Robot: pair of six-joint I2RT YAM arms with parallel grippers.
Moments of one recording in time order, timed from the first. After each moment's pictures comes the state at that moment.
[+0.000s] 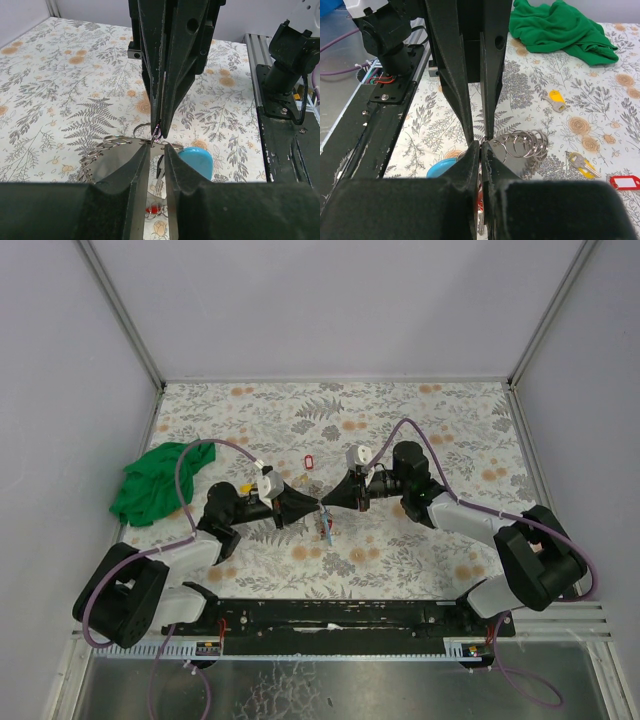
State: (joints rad) left arm -0.44 1.25 0.31 1.04 0.91 -0.12; right arm 0.59 1.47 0.72 0.59 -1.05 -0.14
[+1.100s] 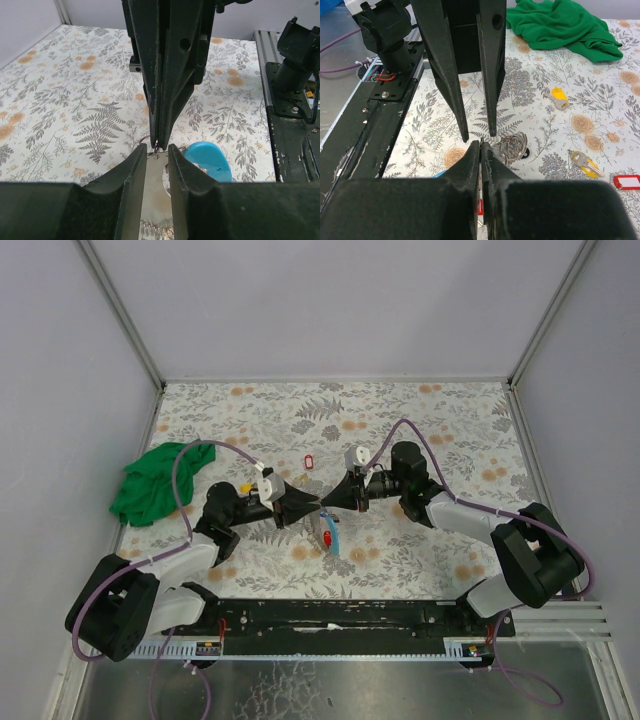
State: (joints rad) left arm -0.47 1.17 0.33 0.95 0.86 -0.04; right arm 0.59 1.49 0.72 0.59 -1.06 -0.15
